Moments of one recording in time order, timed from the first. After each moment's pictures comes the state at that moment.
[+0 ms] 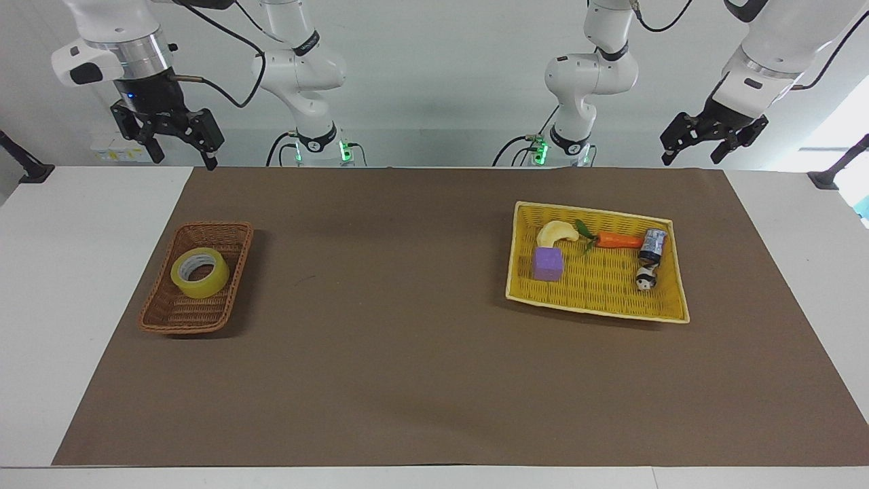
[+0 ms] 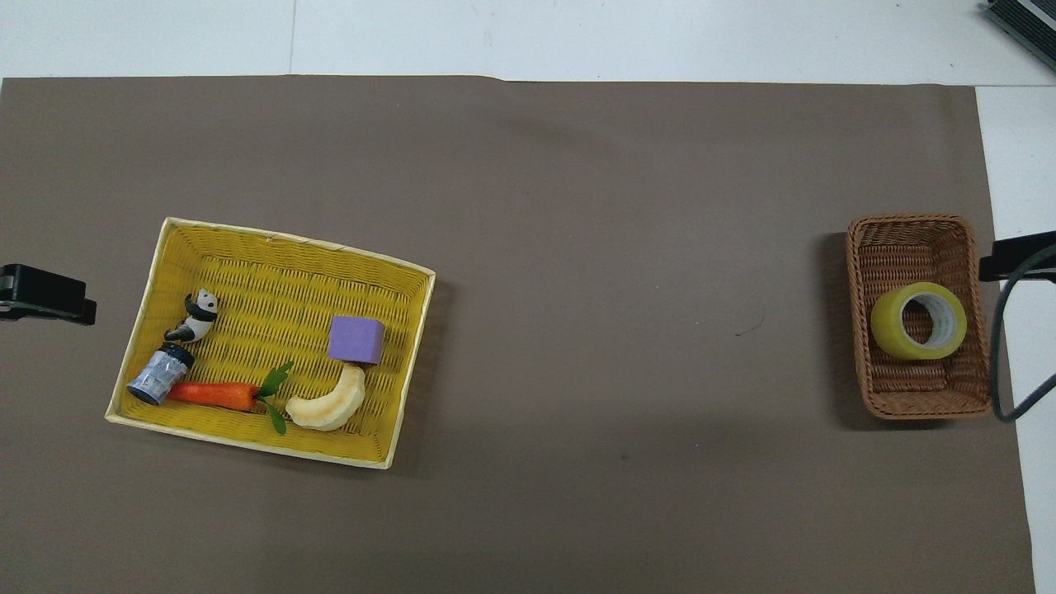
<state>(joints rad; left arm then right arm) -0.03 -0.07 -0.01 -1.56 -0.01 1.43 -0.04 0.05 -0.08 -0.12 -1.59 -0.05 1.58 0.09</state>
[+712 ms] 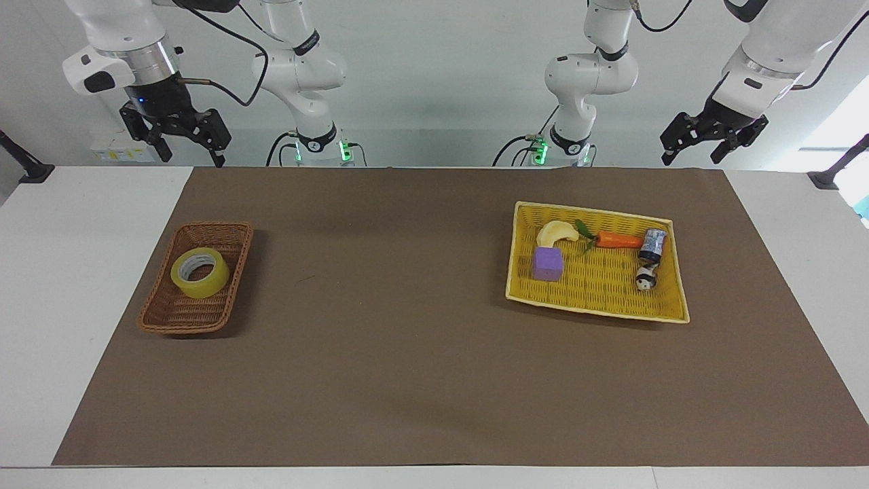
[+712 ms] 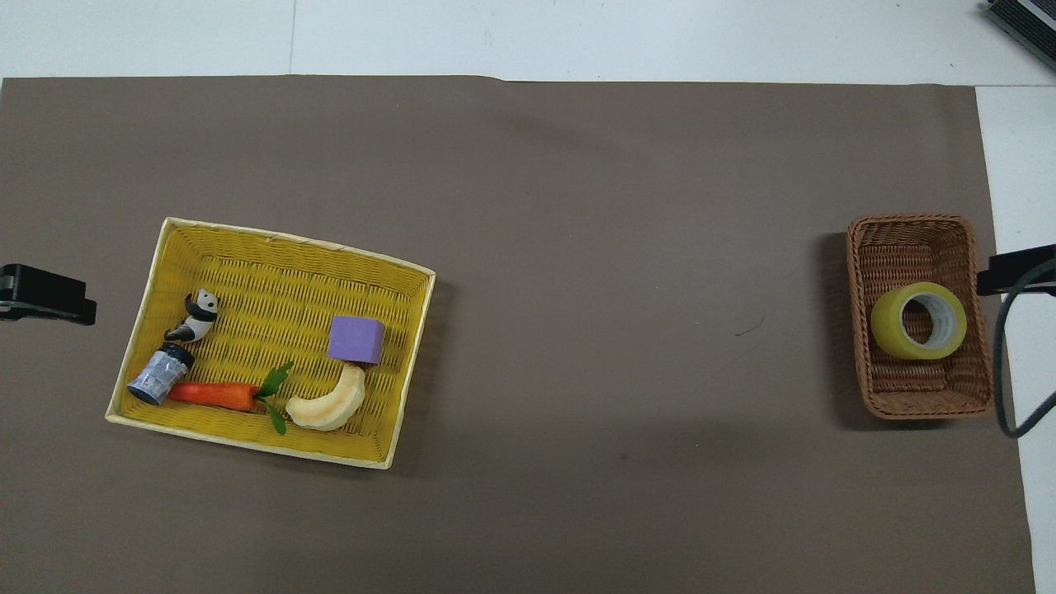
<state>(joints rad) -0.03 -0.07 -0.01 -1.56 -0.01 1.43 -0.04 0.05 -0.08 -0.12 -1.59 -0.05 1.55 0.06</state>
